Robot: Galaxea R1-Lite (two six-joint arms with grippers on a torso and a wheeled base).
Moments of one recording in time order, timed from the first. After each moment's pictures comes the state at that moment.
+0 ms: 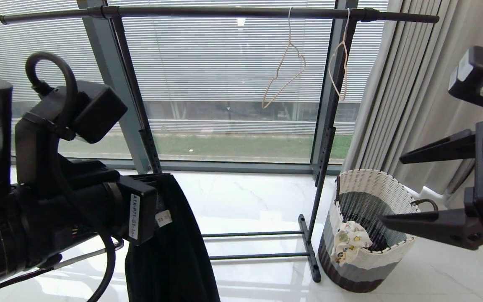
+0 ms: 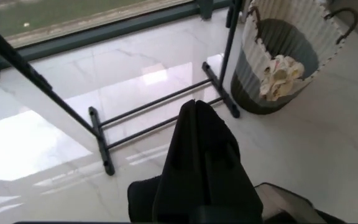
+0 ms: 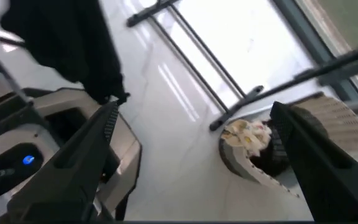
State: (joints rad) left arm -0.78 1.26 -0.95 0.13 0.37 -0.06; right arm 0.91 1.34 -1.45 0.74 -0.14 -0.15
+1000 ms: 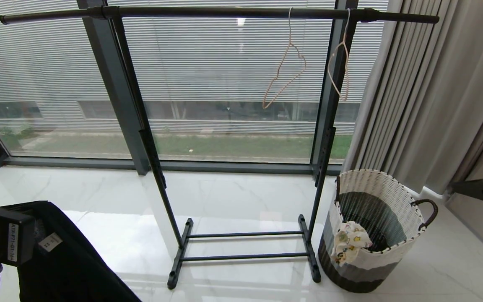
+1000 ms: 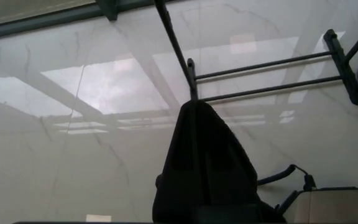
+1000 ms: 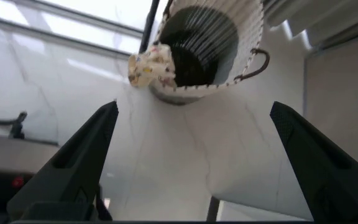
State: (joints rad) left arm -0.21 1.00 -0.74 0.21 0.22 0.17; right arm 0.47 1.22 -1.25 0.64 -0.35 -0.03
